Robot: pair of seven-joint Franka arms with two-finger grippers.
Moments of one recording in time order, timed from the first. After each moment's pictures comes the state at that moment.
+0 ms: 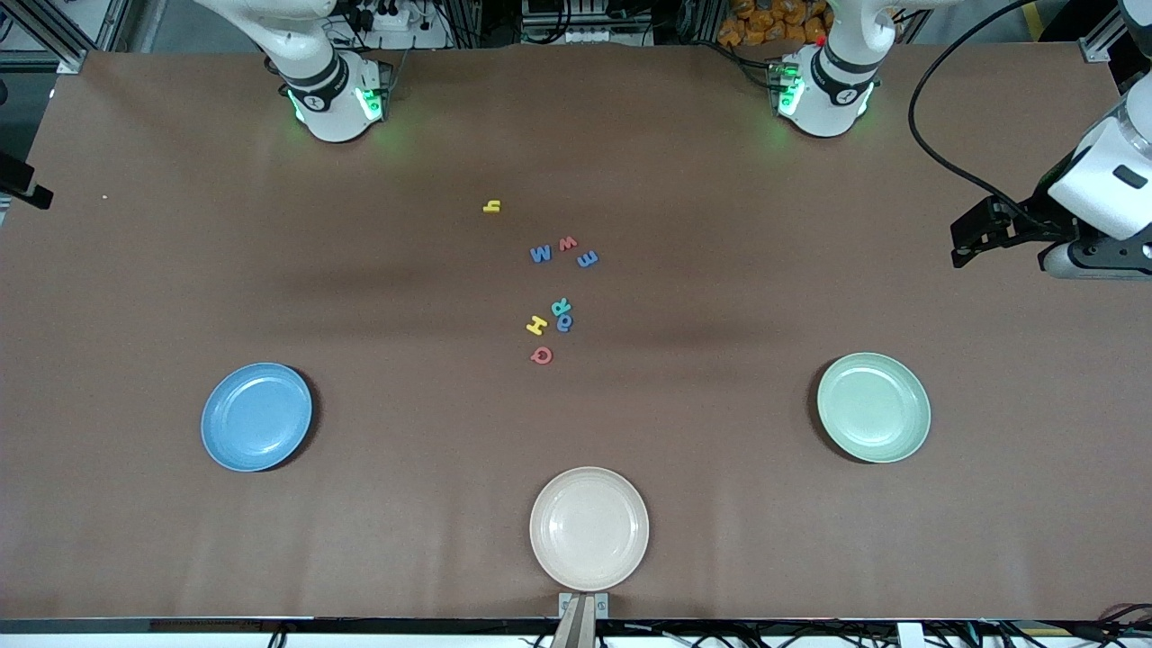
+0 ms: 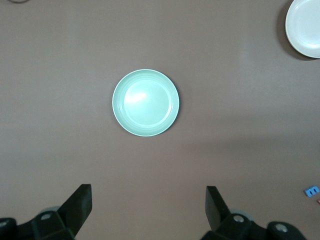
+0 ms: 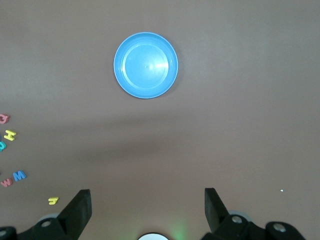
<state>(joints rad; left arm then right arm) -0.08 0.06 -0.06 -1.51 0.03 1.62 -0.07 -0.15 0.01 -0.03 -1.43 0.02 1.38 -0.08</state>
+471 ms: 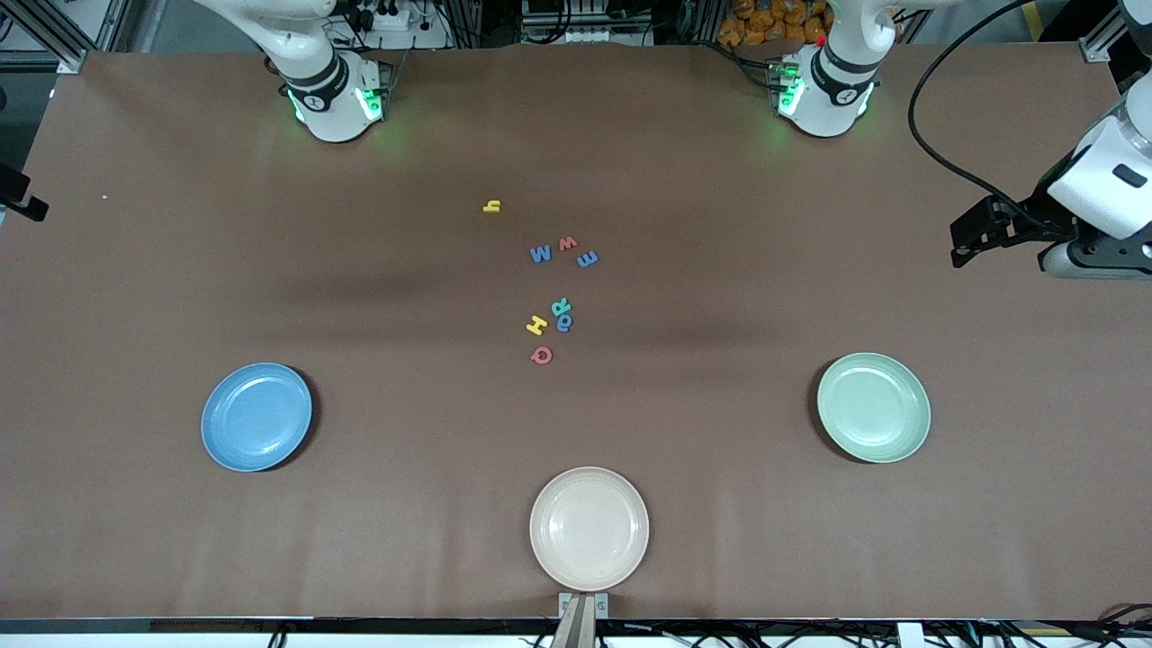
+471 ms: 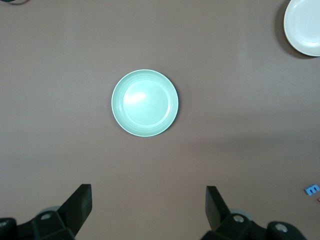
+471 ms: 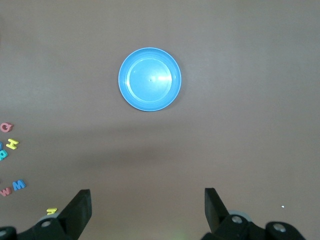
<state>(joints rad) -0.08 0.06 -0.06 -1.51 0.03 1.62 -0.06 -0.14 0.01 -0.02 -1.43 0.03 1.44 -0.09</state>
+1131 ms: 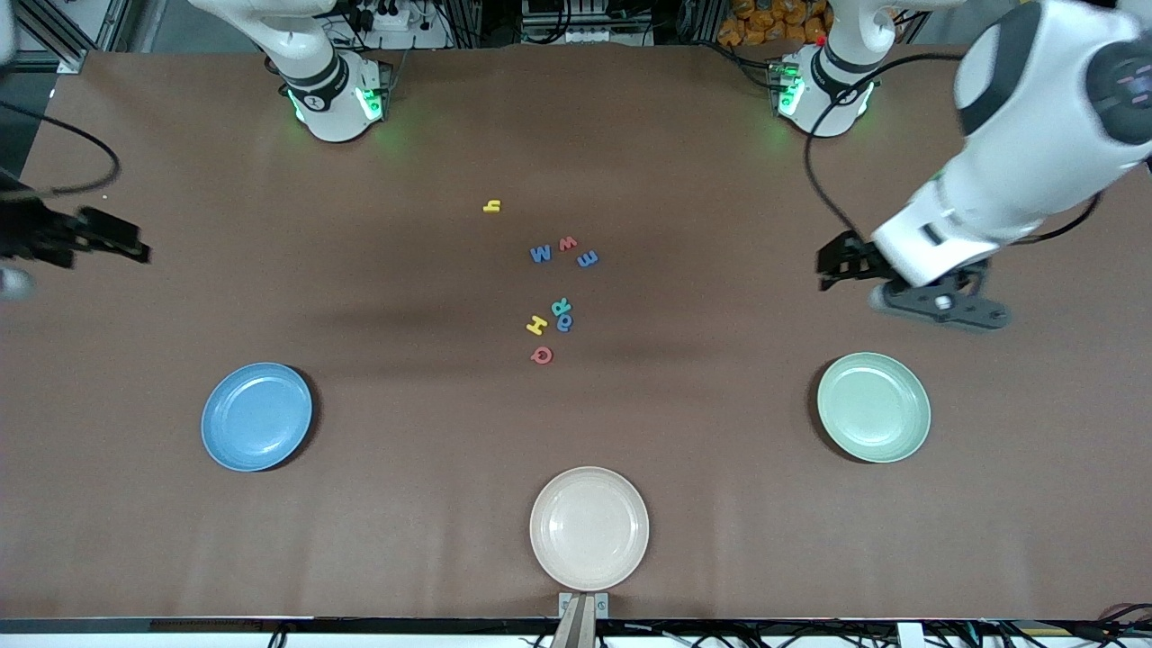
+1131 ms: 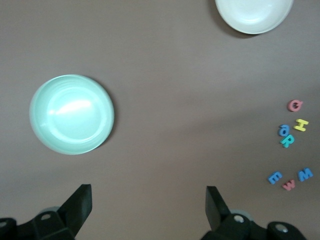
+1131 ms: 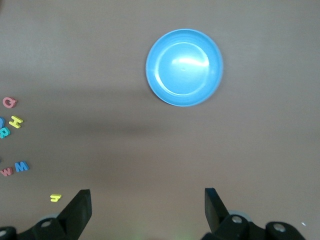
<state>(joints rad) -0.16 0.17 -0.19 -1.61 -0.06 1.82 -0.08 -0.01 0.17 -0.01 -1.47 0.05 1.50 -0.08</state>
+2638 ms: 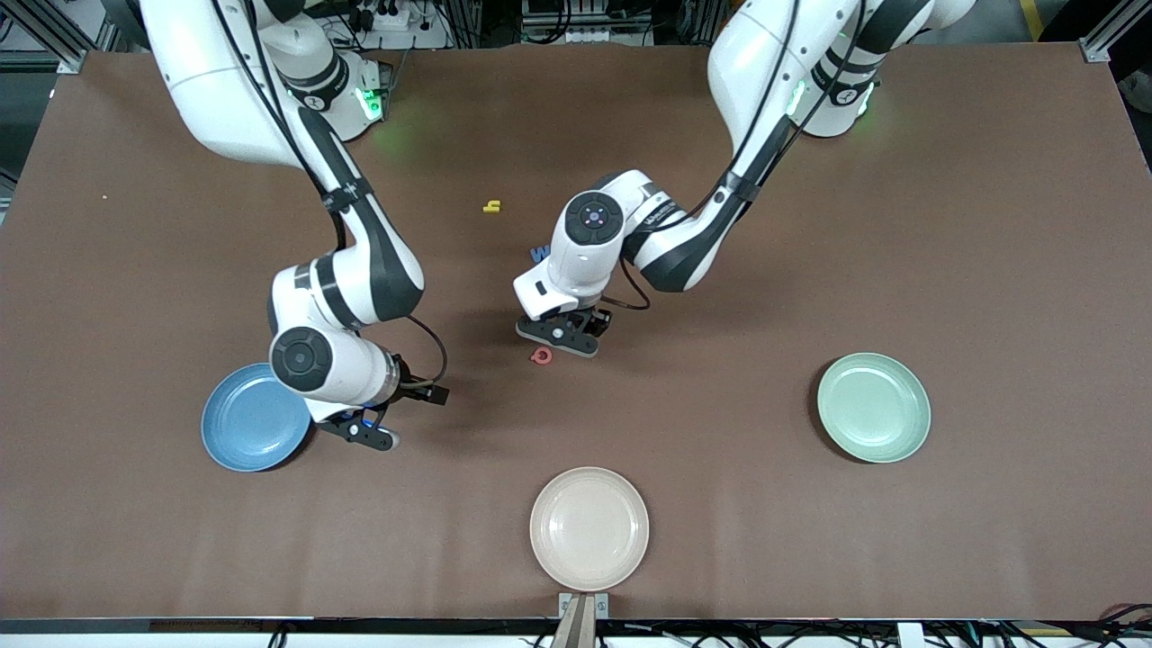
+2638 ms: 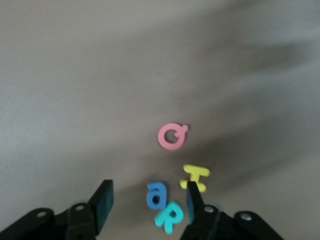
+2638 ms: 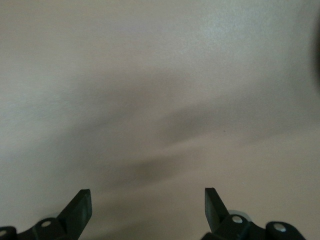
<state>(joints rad) -0.73 0.80 -0.12 -1.40 0.04 2.35 -0.52 0.35 0.70 -0.01 -1.48 0.12 2.05 0.62</state>
